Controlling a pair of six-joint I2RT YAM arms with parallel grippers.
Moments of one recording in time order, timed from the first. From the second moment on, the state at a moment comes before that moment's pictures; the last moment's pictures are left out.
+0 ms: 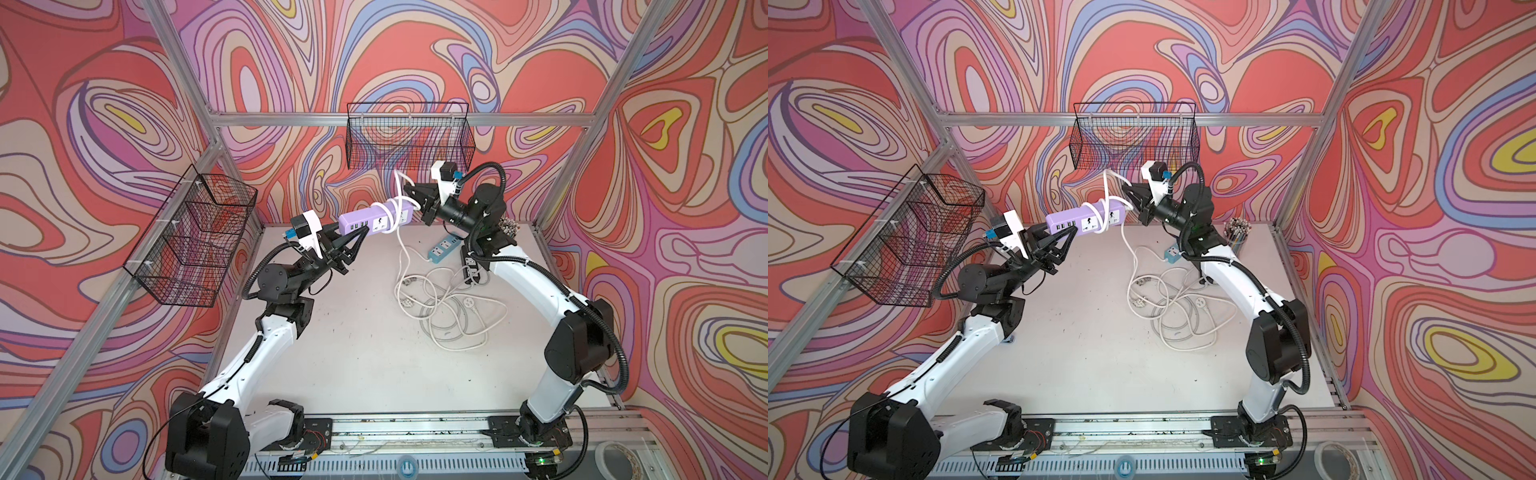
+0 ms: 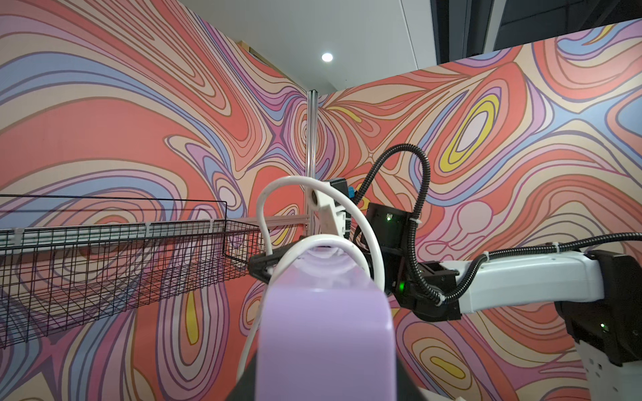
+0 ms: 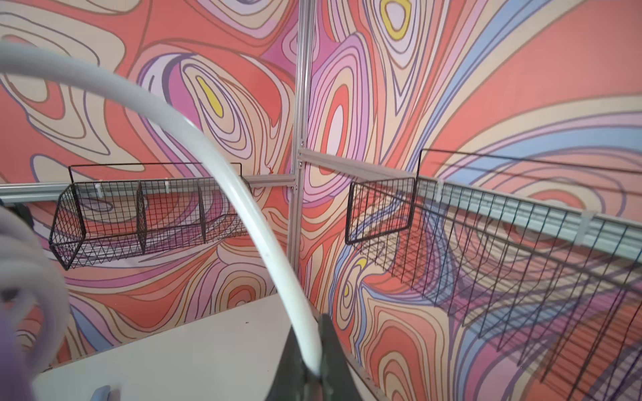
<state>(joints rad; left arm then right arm) -0.25 1.18 0.86 0.98 0.69 -0.48 0.41 1.75 1.64 0.37 -0.60 0.01</state>
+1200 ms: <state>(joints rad) -0.20 1.09 0.84 0.86 0.58 -0.34 0.54 1.41 0.84 0.29 -0.63 0.10</state>
